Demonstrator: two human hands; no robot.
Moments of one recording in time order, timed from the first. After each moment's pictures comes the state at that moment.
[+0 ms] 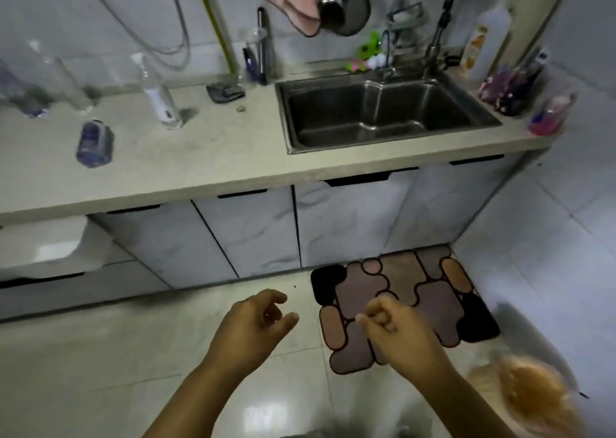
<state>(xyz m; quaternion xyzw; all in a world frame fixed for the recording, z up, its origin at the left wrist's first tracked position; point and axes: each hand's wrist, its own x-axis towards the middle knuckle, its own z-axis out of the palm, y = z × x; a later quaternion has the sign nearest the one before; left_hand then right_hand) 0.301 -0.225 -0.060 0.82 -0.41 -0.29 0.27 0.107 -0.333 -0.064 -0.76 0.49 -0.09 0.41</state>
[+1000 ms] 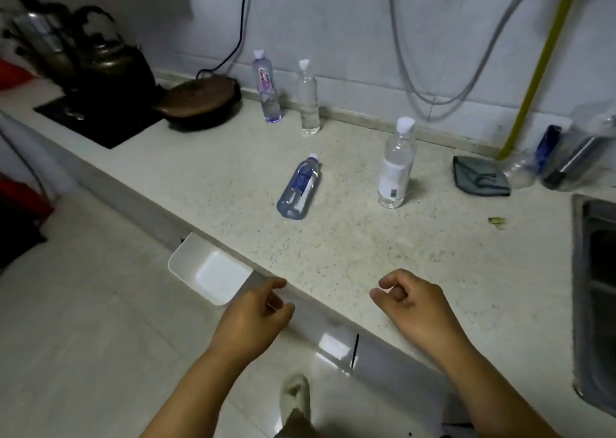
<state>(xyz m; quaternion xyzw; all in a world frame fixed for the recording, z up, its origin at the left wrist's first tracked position) 0.718 -0.282 -0.044 0.93 -0.12 -0.13 0.33 0.652 -0.509 -0.041 -0.87 0.21 0.01 0.44</state>
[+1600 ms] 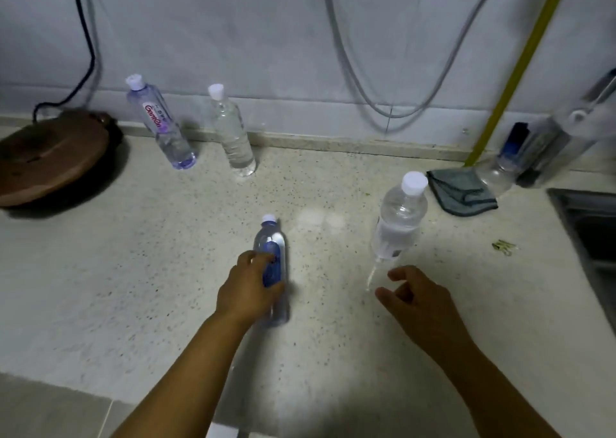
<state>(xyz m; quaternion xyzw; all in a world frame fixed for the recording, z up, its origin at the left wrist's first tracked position) 1.043 -0.376 -0.093 0.93 -0.25 -0.21 0.19 0.852 -0.539 -0.053 -0.80 0.42 -0.03 0.42</state>
